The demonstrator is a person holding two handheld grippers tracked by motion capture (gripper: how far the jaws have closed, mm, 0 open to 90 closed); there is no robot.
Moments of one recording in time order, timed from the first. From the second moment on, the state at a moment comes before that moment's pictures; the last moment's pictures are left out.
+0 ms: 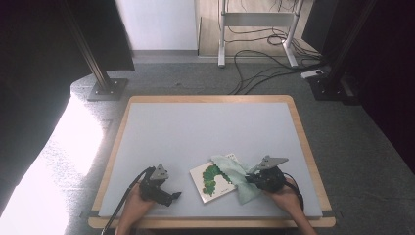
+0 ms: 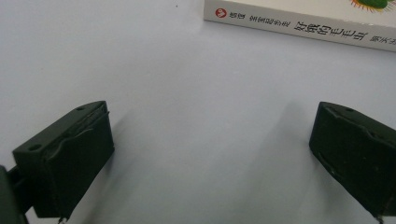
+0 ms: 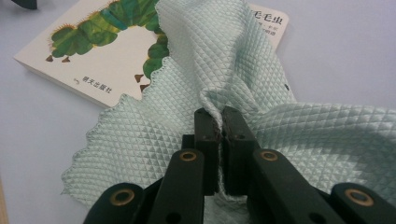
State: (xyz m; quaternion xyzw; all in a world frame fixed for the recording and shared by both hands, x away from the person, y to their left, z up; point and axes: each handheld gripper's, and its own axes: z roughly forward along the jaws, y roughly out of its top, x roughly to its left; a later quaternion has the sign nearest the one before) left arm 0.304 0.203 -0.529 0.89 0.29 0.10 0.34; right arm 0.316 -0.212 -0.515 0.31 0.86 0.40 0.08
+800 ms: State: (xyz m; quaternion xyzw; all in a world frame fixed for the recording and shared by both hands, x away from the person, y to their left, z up) left arm 0.304 0.203 -0.529 0.89 0.29 0.10 0.34; right arm 0.292 -0.252 -0.498 0.33 0.85 0.39 0.14
